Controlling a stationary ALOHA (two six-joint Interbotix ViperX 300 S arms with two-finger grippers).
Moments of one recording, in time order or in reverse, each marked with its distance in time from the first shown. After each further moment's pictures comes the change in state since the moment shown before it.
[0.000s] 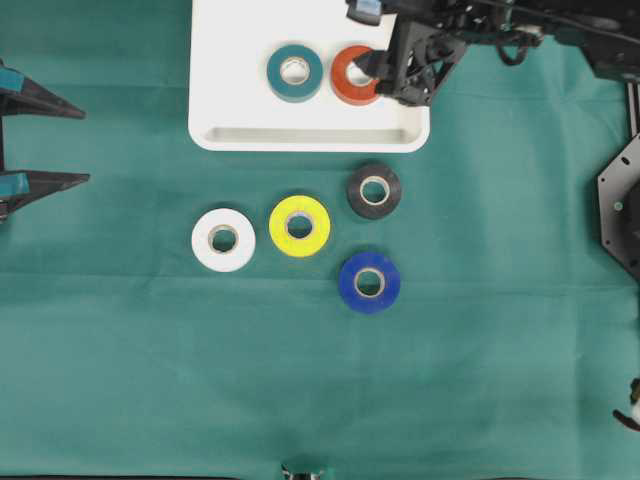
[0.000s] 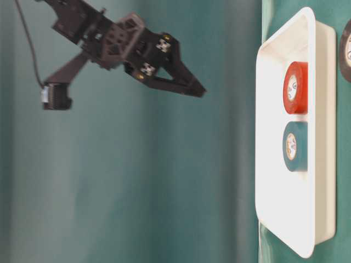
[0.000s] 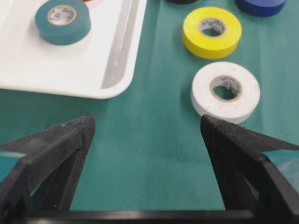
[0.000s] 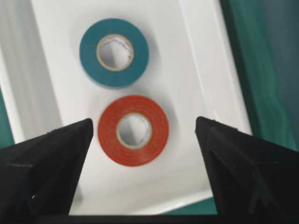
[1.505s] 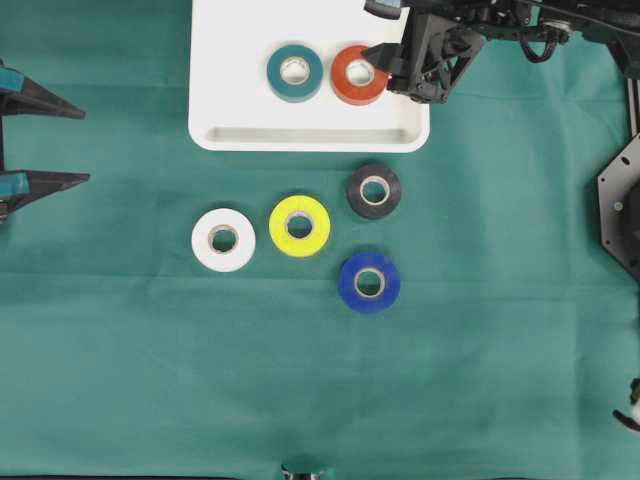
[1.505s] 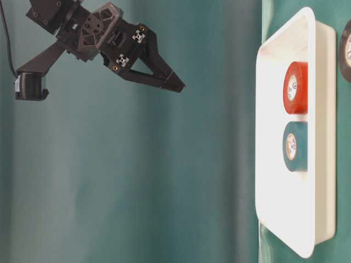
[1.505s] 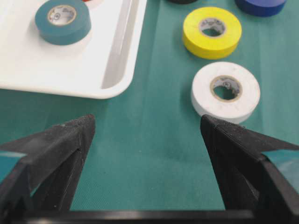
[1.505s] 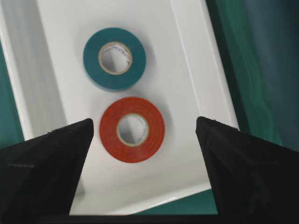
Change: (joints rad) left arm 0.000 0.000 0.000 0.000 -0.002 0.000; right arm 0.015 -0.051 -0.009 -0.003 0.032 0.000
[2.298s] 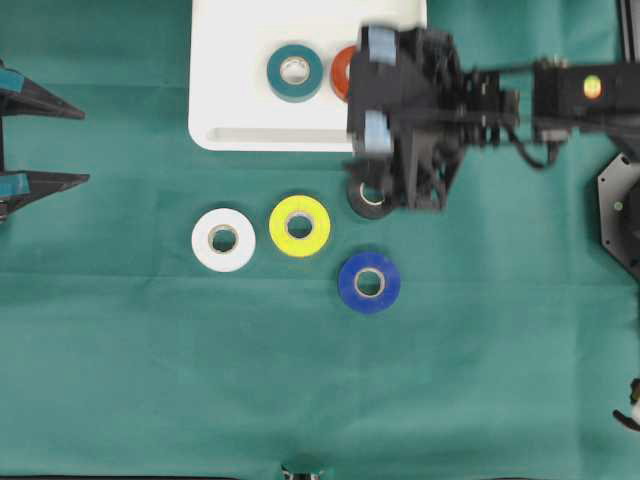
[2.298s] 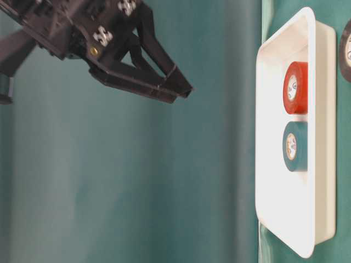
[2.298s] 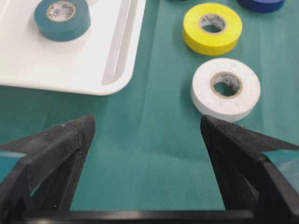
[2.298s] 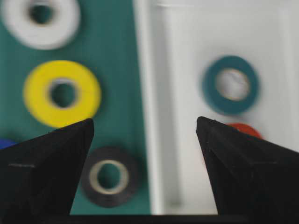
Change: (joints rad) left arm 0.000 0.000 0.000 0.002 0.012 0.000; right arm 0.295 0.000 0.000 0.003 0.002 0.072
